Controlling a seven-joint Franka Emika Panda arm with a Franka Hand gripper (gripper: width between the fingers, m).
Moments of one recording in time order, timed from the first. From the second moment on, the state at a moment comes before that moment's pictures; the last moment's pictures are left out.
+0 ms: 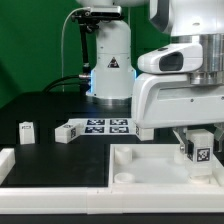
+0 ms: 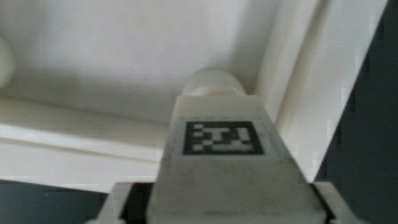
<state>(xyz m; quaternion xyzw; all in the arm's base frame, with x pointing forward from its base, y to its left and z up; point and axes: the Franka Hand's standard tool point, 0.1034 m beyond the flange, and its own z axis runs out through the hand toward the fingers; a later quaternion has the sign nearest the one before) 0.629 0.113 0.073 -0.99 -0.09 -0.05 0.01</state>
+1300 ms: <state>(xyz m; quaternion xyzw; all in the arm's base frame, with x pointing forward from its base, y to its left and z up) 0.627 0.114 0.069 -0.84 0.54 -0.03 0.04</state>
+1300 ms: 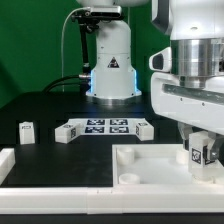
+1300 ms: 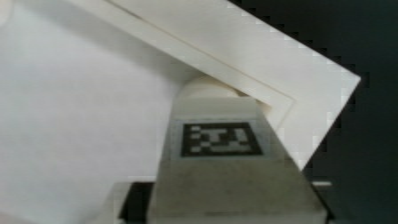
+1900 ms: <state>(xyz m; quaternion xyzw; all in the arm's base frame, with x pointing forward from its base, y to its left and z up) 0.628 0.116 0.070 -0.91 0.40 -0.04 0.04</state>
